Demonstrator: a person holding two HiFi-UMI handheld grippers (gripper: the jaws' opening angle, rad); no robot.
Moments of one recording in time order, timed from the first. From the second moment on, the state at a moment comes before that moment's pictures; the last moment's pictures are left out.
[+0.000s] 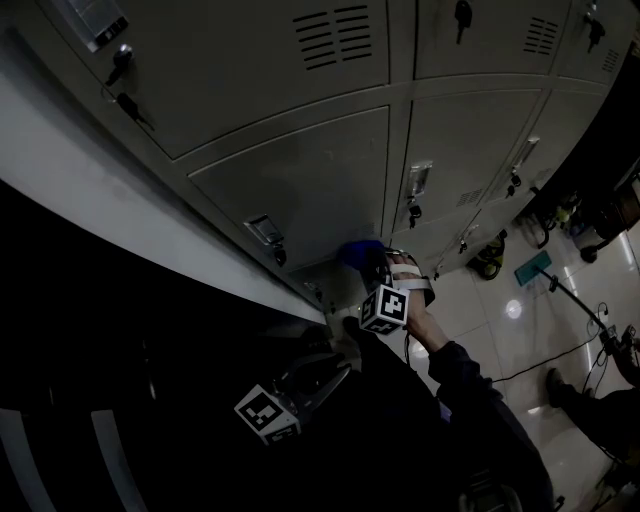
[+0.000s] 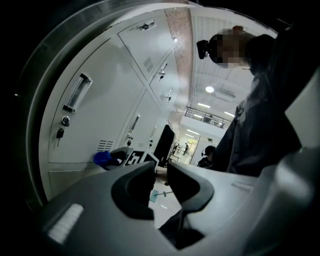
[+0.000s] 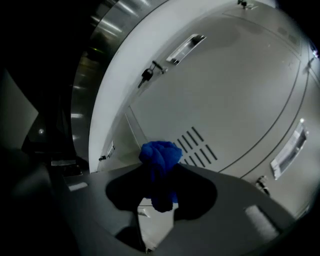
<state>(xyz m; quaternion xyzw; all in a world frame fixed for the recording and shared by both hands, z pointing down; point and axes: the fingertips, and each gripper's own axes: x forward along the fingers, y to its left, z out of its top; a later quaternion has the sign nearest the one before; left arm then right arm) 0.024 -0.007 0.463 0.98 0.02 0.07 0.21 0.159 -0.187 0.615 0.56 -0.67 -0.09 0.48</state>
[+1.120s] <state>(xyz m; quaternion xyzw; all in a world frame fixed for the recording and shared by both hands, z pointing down) 0.038 -0.005 0.461 0.98 0.04 0.04 0.21 0.217 -0.185 0.301 0.69 -0.54 -0.33 0.34</state>
